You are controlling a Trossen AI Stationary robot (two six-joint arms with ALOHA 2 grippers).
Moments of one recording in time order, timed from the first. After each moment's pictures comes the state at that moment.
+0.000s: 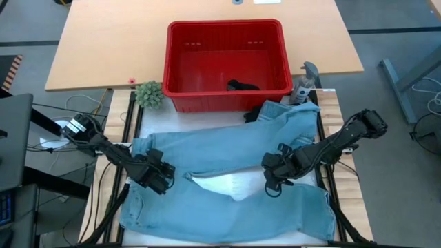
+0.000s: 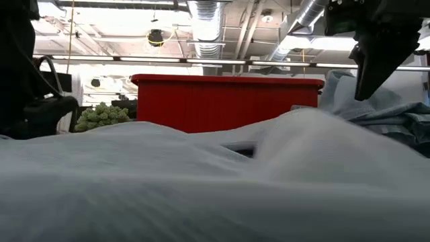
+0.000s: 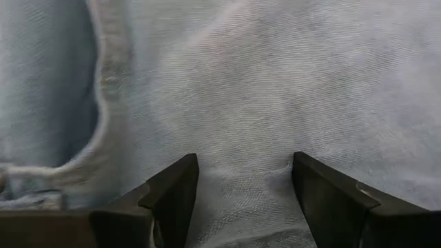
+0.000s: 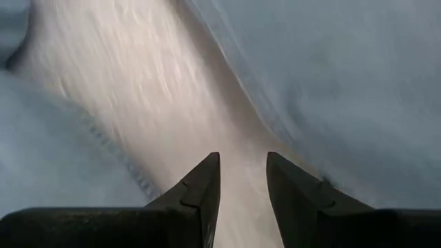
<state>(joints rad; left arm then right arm) -0.56 1.46 0.57 -0.92 -0.45 -1.89 0.44 1.39 1.01 -0.97 0.31 0.78</state>
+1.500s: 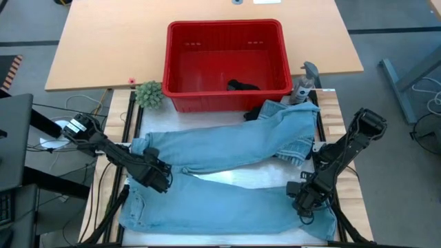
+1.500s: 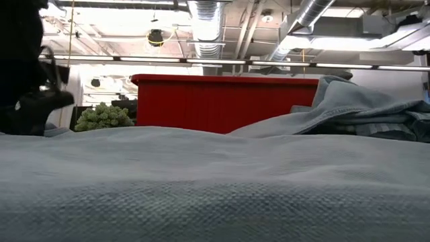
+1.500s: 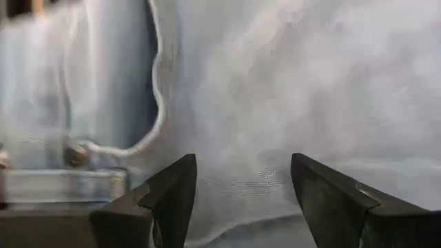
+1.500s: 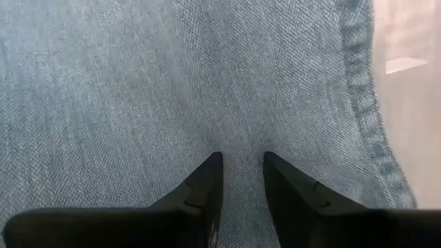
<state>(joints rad) -0.54 1.45 0.67 -1.14 -0.39 -1.93 0.89 1.39 0.67 -0.73 -0.11 1.15</state>
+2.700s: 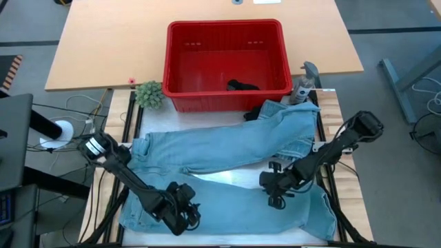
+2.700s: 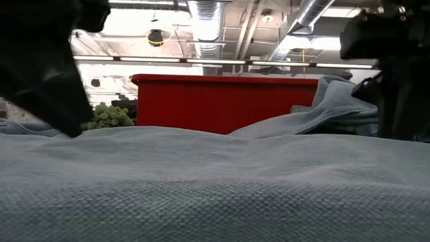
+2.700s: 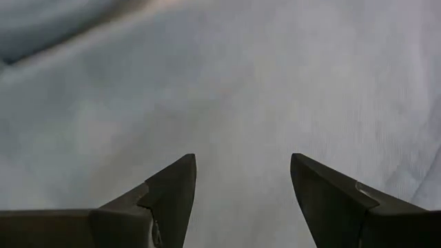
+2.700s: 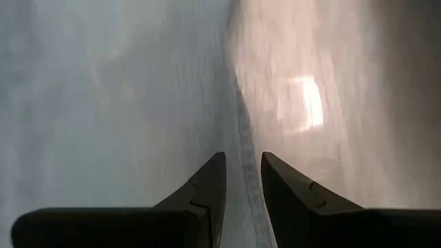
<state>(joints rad) -0.73 1.81 1.11 -0.49 -0.57 -1.41 0.54 1.45 0.76 -0.41 0.16 0.65</state>
